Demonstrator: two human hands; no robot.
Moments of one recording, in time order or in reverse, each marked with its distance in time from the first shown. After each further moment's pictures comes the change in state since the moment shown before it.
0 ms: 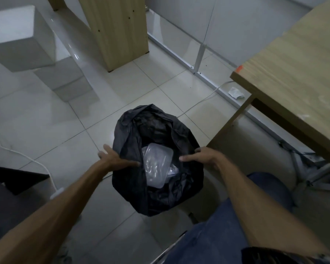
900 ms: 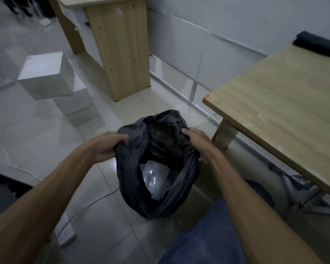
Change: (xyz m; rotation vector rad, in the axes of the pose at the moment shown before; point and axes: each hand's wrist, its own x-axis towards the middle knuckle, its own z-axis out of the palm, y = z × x) left_hand -0.128 0.047 -0.092 -0.766 -0.260 0.428; right_hand -0.100 -0.072 -0.009 0.397 0.278 -0.498
